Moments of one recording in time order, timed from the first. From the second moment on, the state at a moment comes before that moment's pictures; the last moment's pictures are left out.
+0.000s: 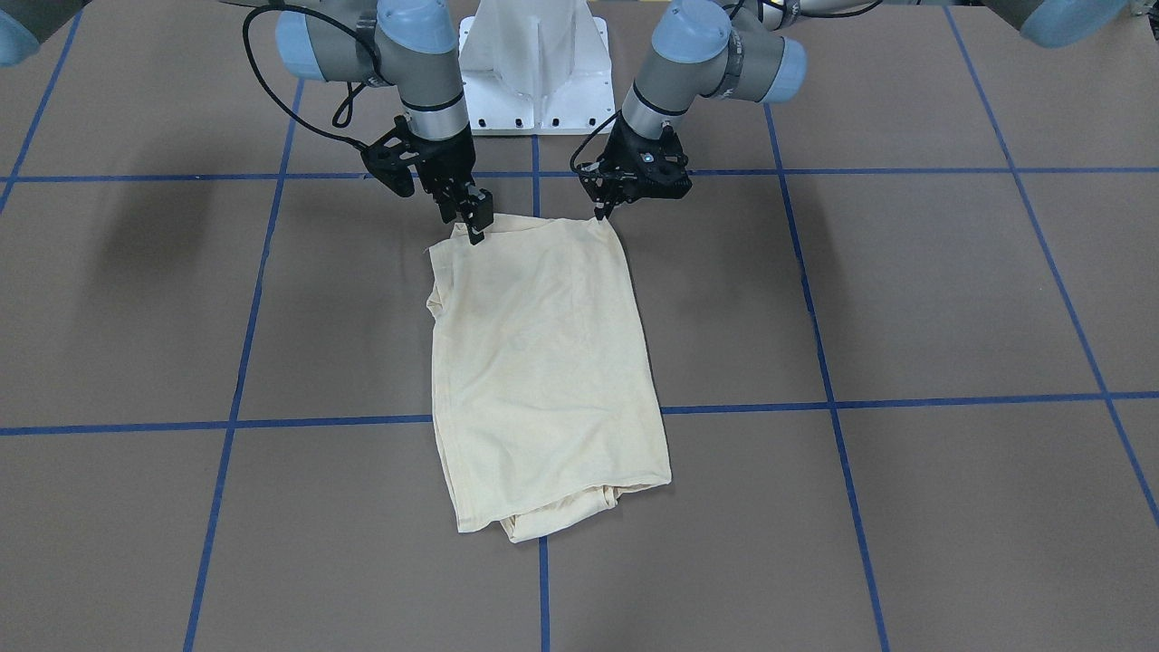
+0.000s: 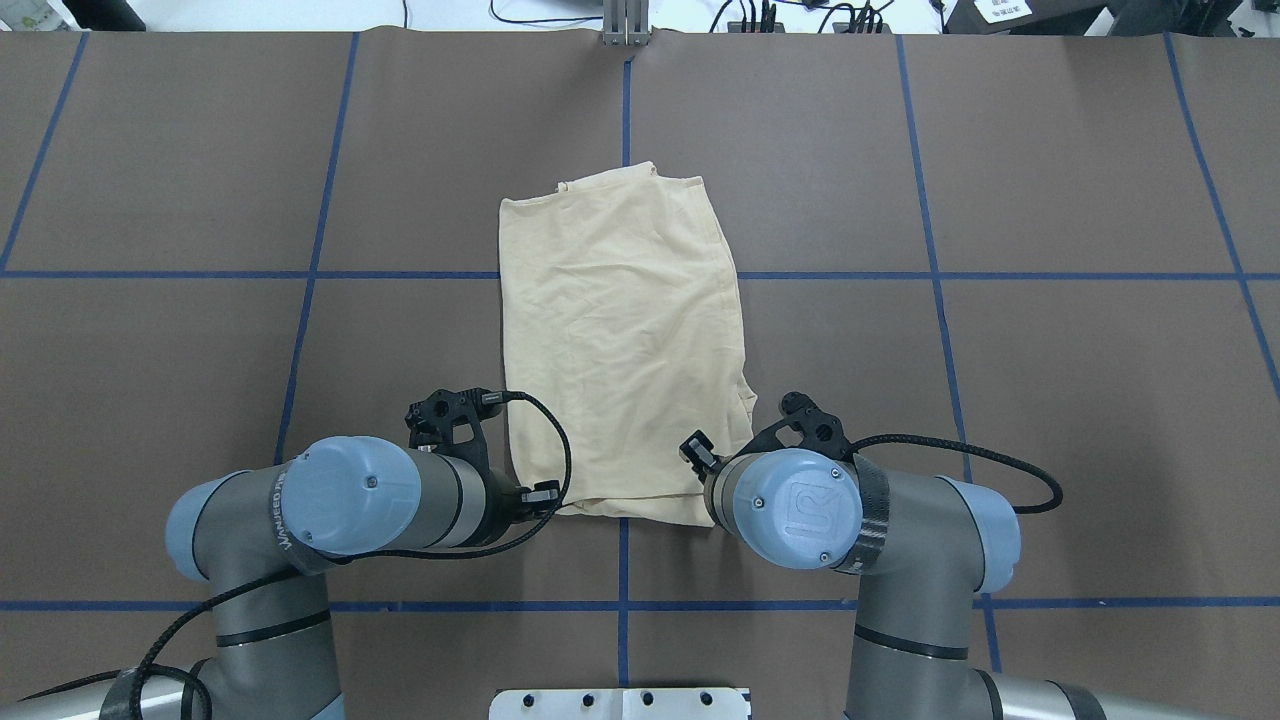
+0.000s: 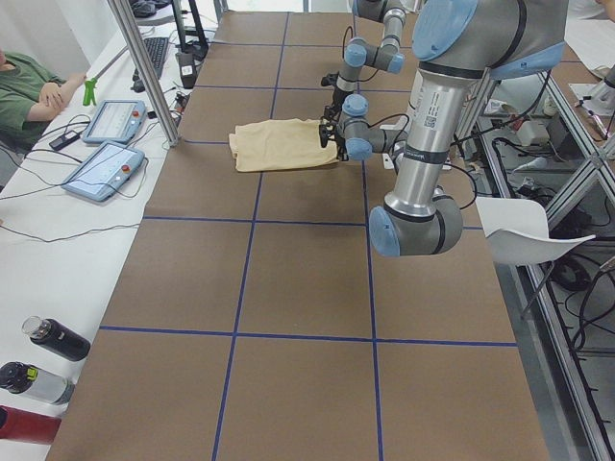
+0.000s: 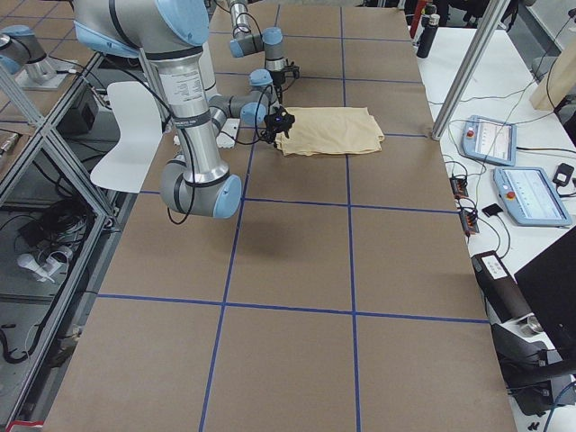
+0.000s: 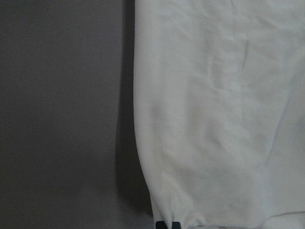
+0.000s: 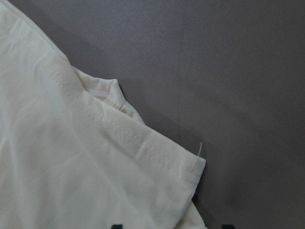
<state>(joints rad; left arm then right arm) -0.30 -1.98 -1.81 -2.00 -1.71 -1.57 0.26 -1.11 1.84 -1.46 1.53 2.24</state>
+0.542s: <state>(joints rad) -0.30 -1.98 -1.81 -2.00 -1.71 -1.57 0.26 -1.09 1.80 -1.47 1.53 2.24</state>
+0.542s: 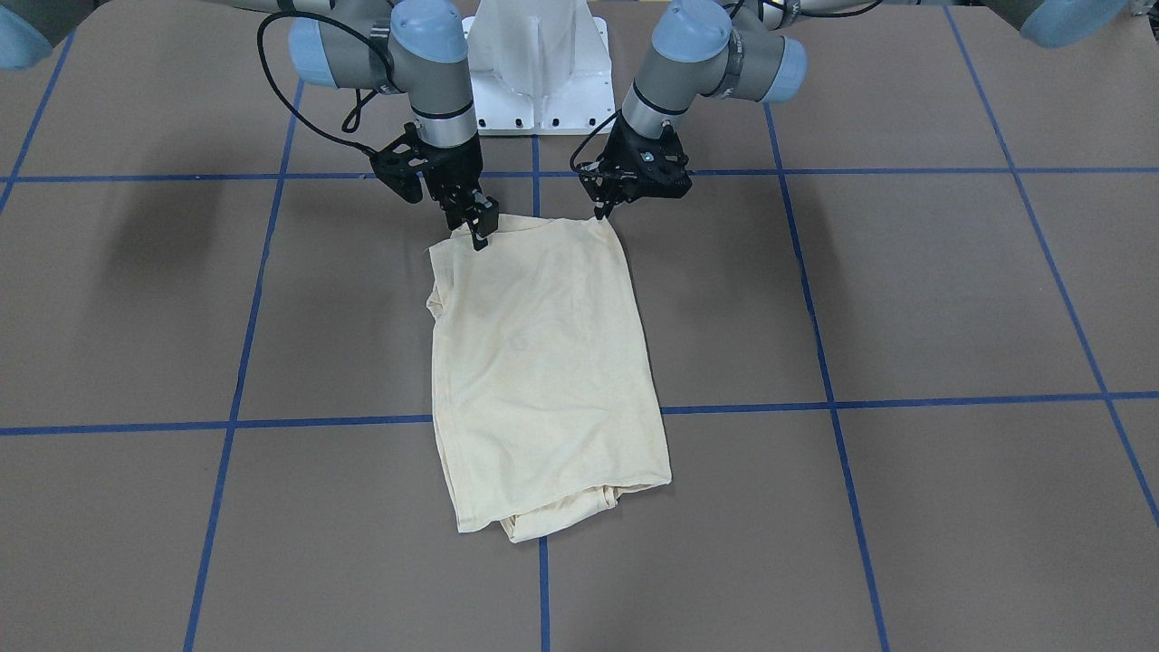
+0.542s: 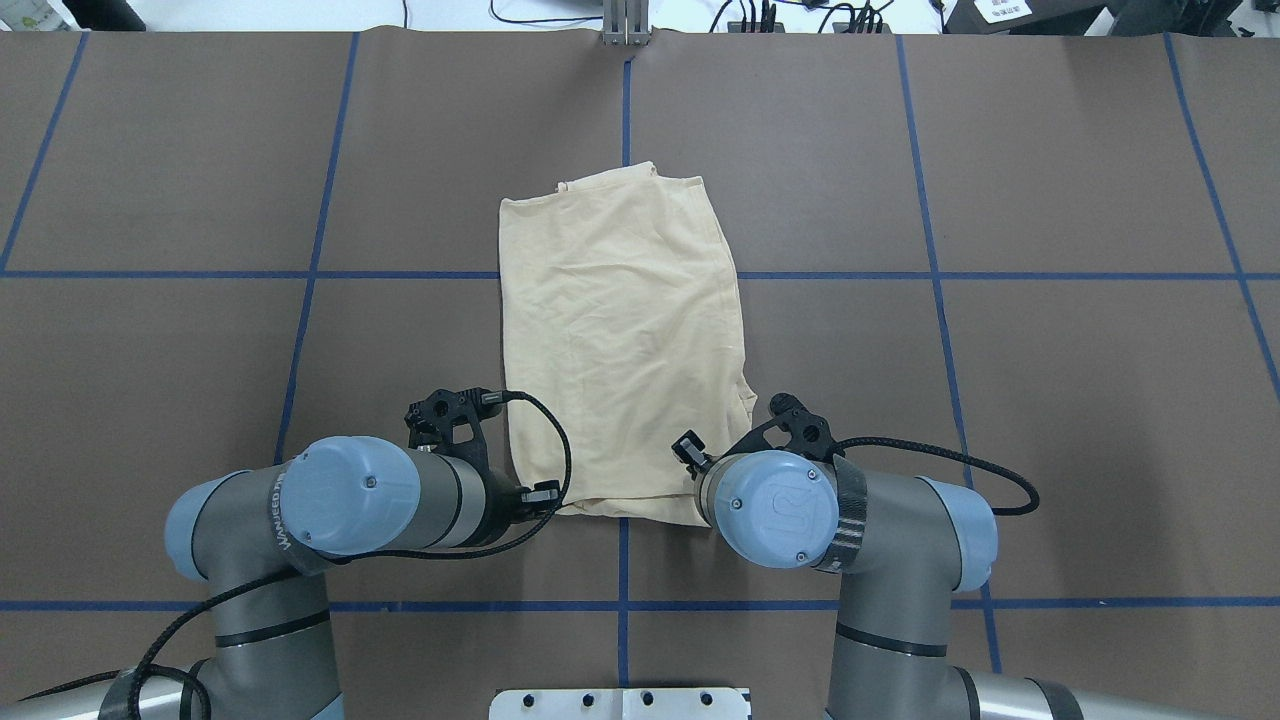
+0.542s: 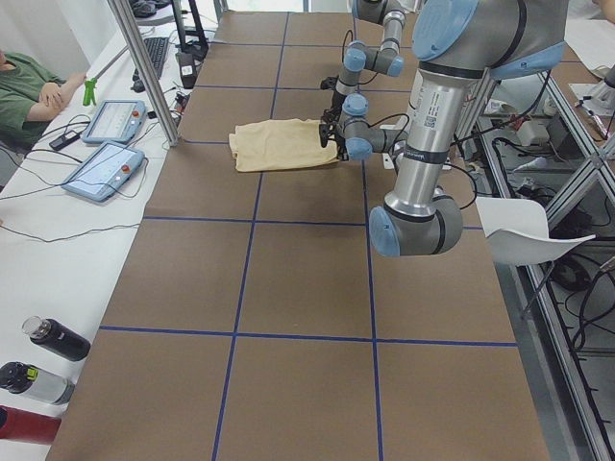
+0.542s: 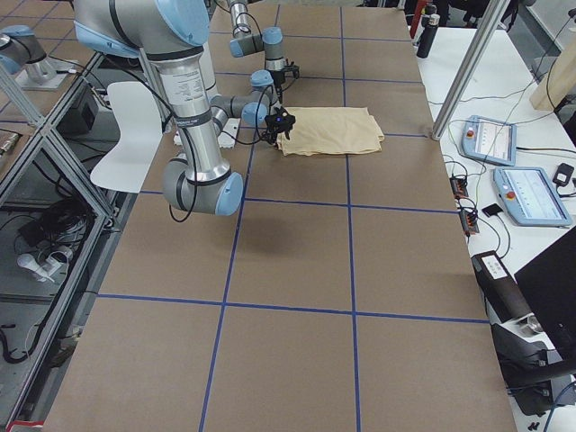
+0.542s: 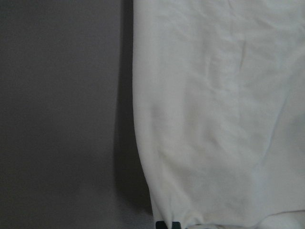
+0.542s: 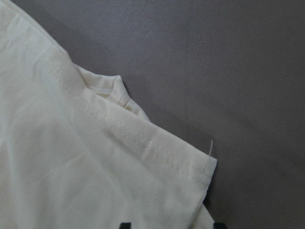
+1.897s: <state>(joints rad) -0.30 -1.98 -1.81 -2.00 -1.71 -1.57 0.26 -1.08 1.80 -1.51 1.53 2.23</state>
